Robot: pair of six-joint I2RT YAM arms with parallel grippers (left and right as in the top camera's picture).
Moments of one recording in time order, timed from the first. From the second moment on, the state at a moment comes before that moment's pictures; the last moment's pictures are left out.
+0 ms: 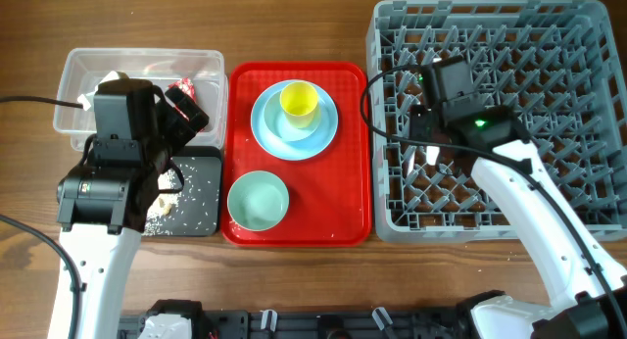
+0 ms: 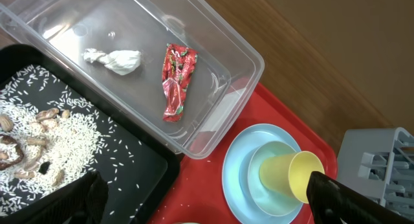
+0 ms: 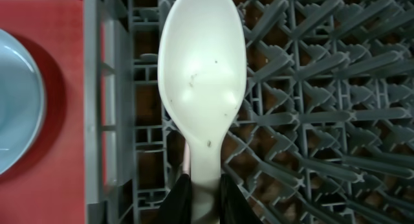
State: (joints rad) left arm -0.08 1.12 1.16 -0.85 -0.15 -0.74; right arm 0.32 1.44 1.19 -0.84 0.27 0.27
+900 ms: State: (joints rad) left arm -0.08 1.12 1.16 -0.85 -0.15 -0.74; right arm 0.31 1.55 1.18 -0.87 0.27 0.24
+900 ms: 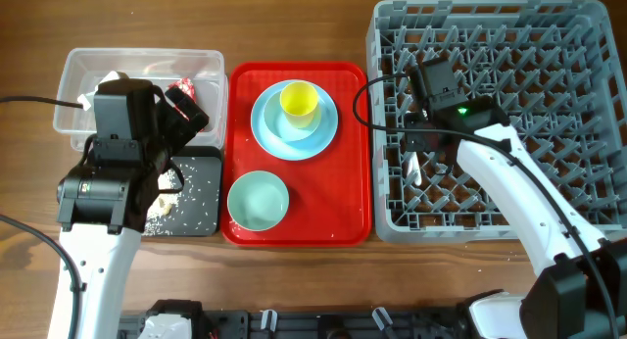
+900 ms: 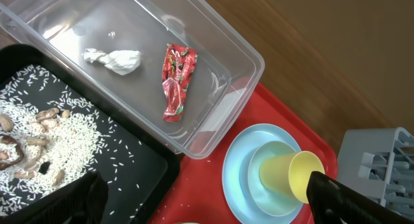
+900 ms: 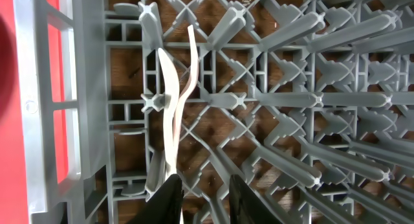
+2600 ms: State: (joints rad) left arm -0.08 1.12 1.16 -0.85 -0.15 -0.74; right arm 1.00 1.86 1.18 -0.29 0.06 0.38
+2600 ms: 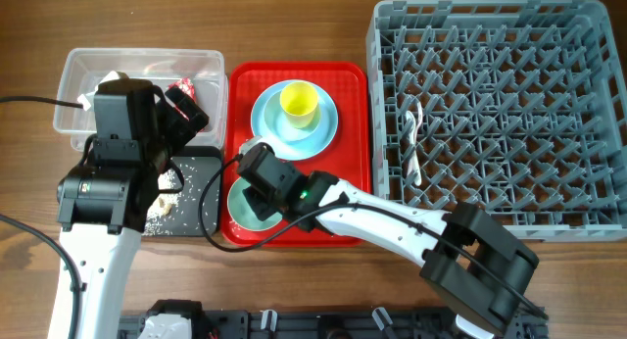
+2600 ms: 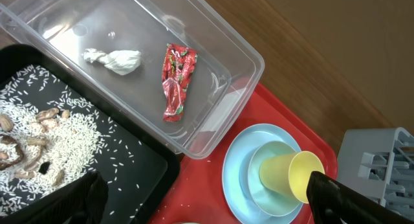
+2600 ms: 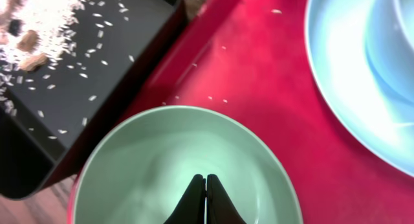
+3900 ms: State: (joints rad) left arm -0.08 1.12 1.16 -0.85 -0.15 -0.74; right arm 0.88 1.61 1.18 -0.47 -0.02 0.48
